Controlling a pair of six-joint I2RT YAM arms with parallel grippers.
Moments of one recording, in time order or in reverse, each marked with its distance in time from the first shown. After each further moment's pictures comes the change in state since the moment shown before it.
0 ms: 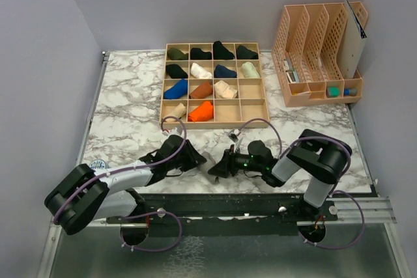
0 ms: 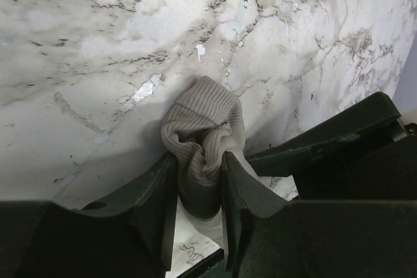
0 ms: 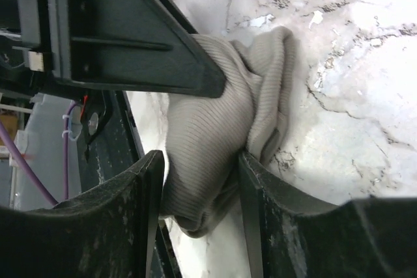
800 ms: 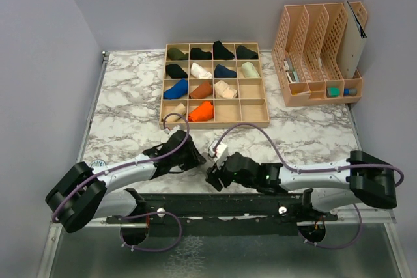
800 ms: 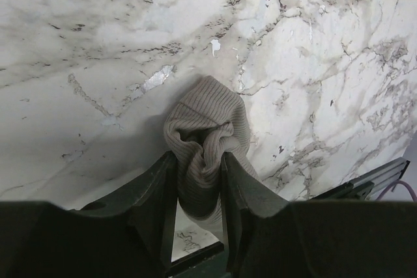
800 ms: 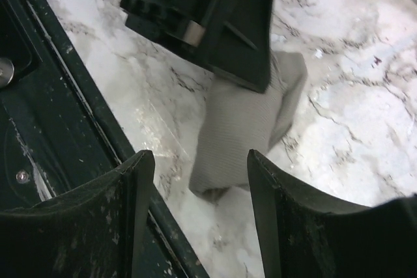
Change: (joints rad) left arm -0.042 0.028 0.146 -0.255 -0.066 -0.023; right arm 0.364 -0.508 0.246 -0.992 0.578 -0.459
